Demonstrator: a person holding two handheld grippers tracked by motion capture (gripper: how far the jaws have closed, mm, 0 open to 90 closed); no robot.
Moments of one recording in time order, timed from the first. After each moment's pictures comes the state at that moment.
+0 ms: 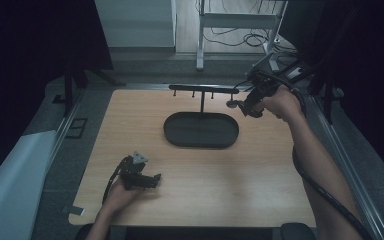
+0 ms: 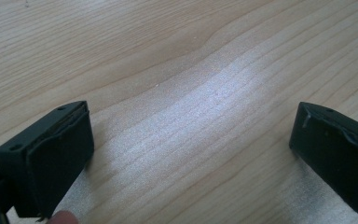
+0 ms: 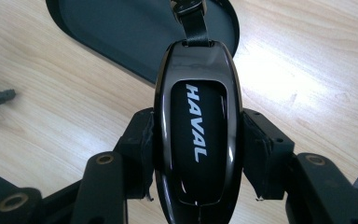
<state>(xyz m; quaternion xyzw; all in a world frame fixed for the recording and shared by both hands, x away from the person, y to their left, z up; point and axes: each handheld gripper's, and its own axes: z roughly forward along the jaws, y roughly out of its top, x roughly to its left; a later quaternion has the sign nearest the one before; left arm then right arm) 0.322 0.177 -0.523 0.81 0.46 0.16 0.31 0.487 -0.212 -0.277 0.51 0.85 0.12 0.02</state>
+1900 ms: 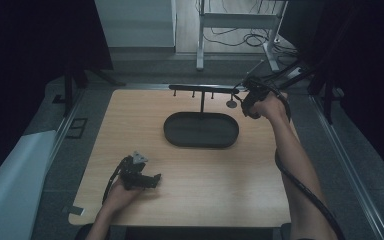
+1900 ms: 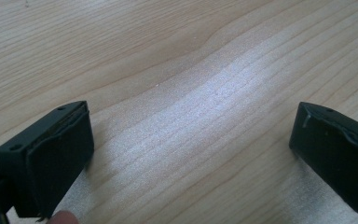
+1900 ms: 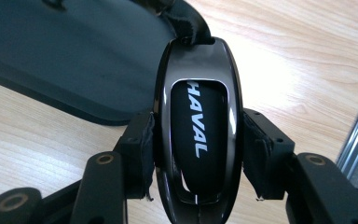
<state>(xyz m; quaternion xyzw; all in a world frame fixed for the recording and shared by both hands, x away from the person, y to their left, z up) 0.322 0.177 -0.523 0.82 0.46 0.16 0.31 0.528 -0.212 -0.336 0.54 0.83 0.07 0.09</state>
